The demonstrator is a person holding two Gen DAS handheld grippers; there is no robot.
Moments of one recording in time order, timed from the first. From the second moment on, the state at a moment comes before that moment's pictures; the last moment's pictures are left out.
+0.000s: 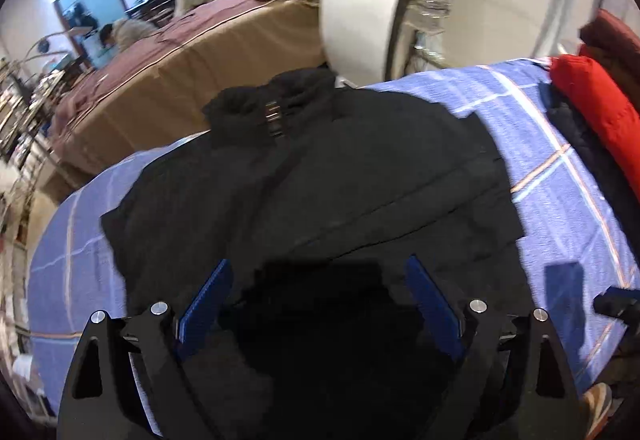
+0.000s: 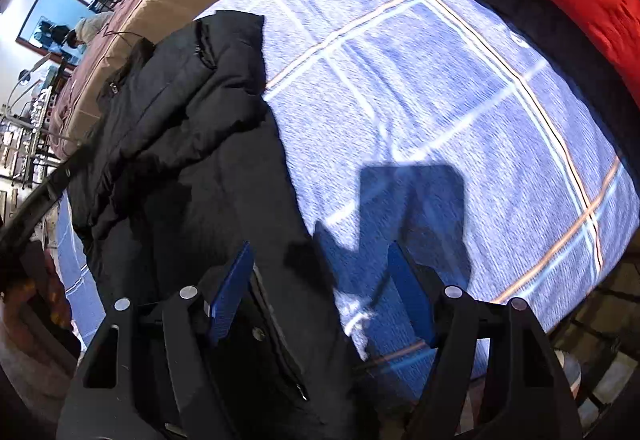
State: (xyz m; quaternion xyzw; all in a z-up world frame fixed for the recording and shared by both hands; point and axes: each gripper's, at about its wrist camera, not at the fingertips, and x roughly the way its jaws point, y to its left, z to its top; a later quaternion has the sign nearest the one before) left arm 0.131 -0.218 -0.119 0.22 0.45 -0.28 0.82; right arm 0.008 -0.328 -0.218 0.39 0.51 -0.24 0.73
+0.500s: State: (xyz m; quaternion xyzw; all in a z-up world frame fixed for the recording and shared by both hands) left arm 0.302 -0.064 -0.191 0.20 0.54 -0.12 0.81; right arm 0.283 -0.268 -0.199 0.23 0.54 -0.14 0.80
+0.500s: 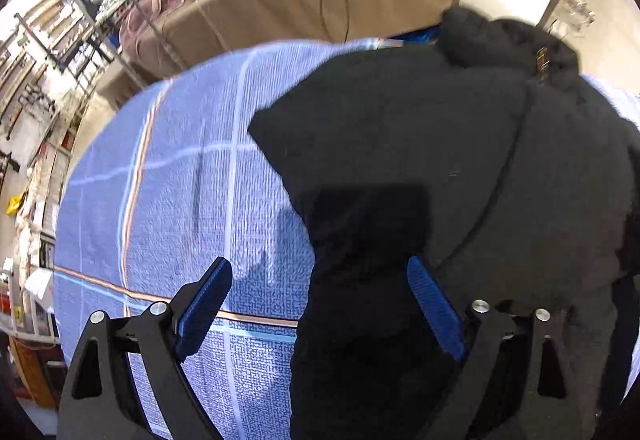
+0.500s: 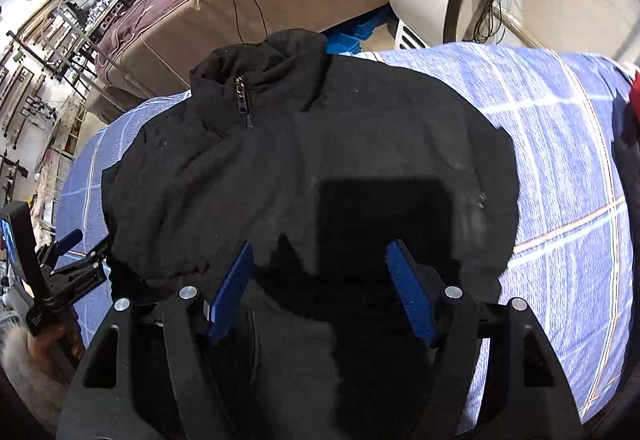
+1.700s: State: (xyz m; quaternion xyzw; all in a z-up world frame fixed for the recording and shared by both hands) left arm 0.380 -0.002 -0.248 0.09 0.60 -0.19 0.77; right arm 0.375 -0.216 -0.300 0.13 0.61 -0.29 0.72
